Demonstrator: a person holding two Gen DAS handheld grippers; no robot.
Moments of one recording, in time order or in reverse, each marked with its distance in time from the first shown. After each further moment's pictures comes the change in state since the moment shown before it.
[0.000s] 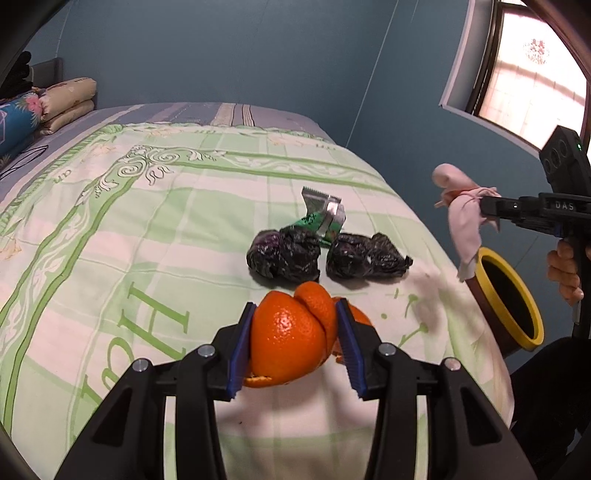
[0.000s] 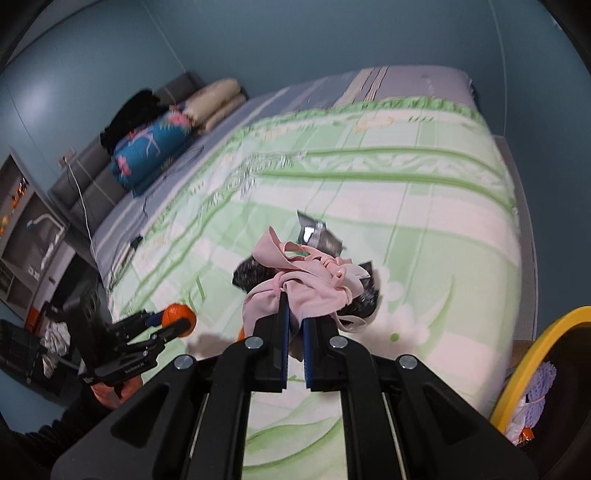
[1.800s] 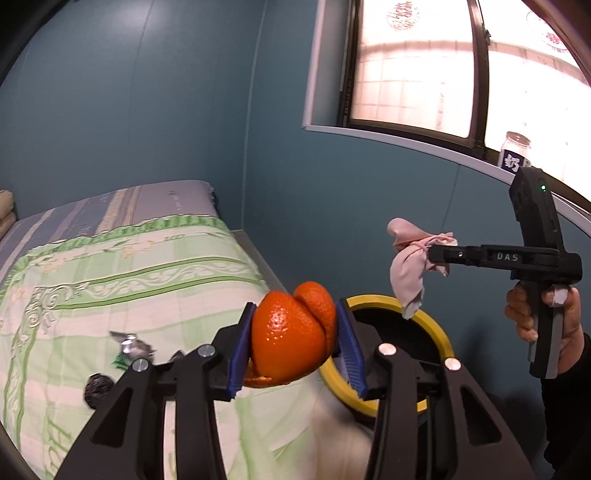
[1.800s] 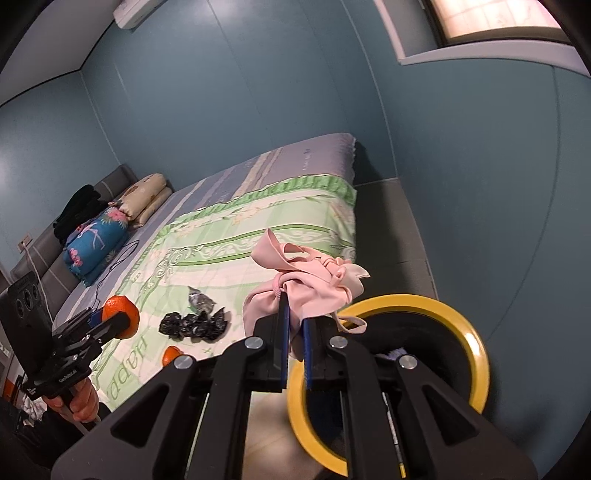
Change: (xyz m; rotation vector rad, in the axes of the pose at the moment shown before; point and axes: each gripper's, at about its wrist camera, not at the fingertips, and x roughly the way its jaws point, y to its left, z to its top) left arm -0.022 -0.283 0.081 0.327 -0.129 -0.212; right arm -0.231 -0.133 -0.063 0.181 -0.313 -0.257
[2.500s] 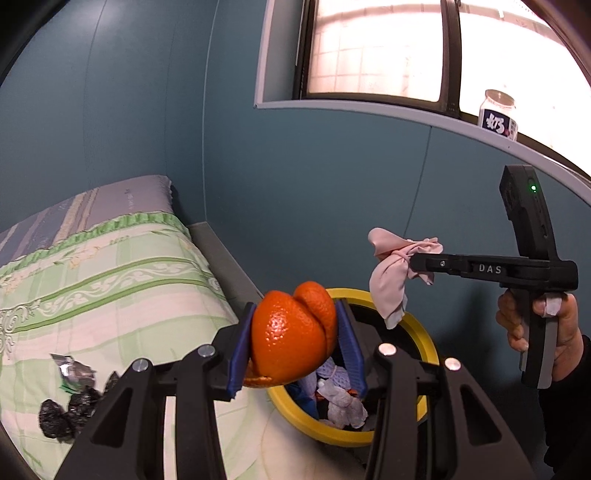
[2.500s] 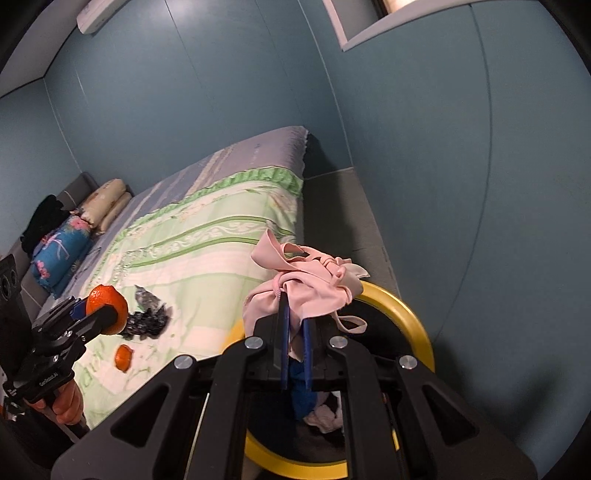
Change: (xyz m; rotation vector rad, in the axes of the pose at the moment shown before) left arm 0.082 -0.062 0.003 0.077 0.065 -0.104; right arm 0.005 -0.068 -0.023 0.062 0.013 -0.159
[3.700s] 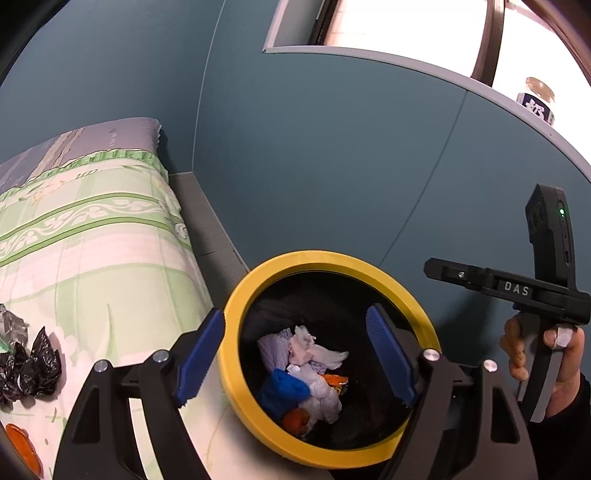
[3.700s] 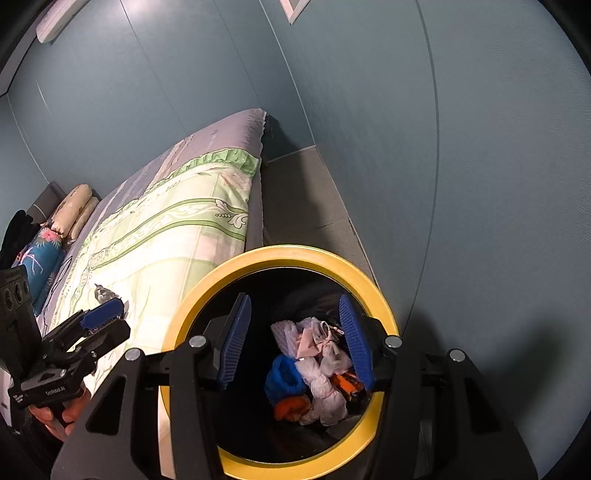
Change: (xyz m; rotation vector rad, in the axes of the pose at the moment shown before) left arm 0.085 0.004 -0.033 -0.149 0.129 -0.069; right arm 0.031 -0.043 -0.025 0.103 0.062 -0.093
